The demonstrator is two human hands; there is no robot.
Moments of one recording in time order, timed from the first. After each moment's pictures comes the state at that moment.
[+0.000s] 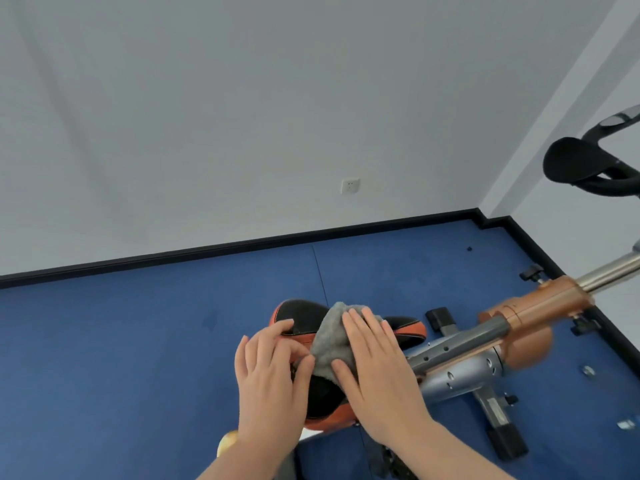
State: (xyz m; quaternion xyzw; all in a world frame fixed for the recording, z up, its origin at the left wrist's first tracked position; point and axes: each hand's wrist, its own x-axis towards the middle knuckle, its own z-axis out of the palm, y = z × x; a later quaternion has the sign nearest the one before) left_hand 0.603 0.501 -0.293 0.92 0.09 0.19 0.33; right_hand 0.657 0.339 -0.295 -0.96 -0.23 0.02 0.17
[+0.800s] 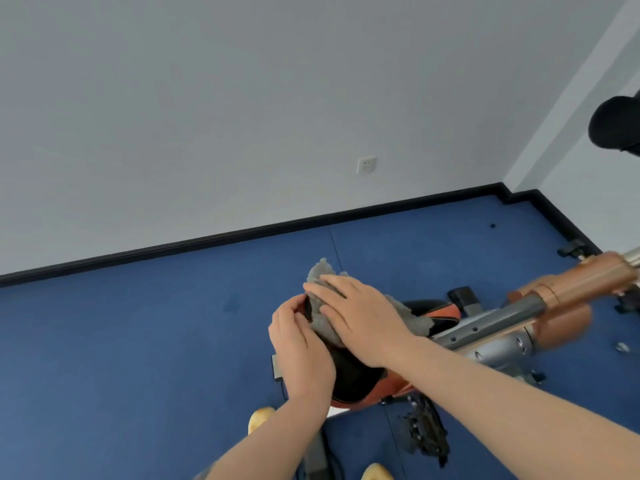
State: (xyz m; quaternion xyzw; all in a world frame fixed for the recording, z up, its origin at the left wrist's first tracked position) left_hand 0.637 0.492 -0.298 0.73 0.33 0.21 0.56; right_hand 0.711 0.399 -0.284 -0.91 -0.34 0.06 0.20
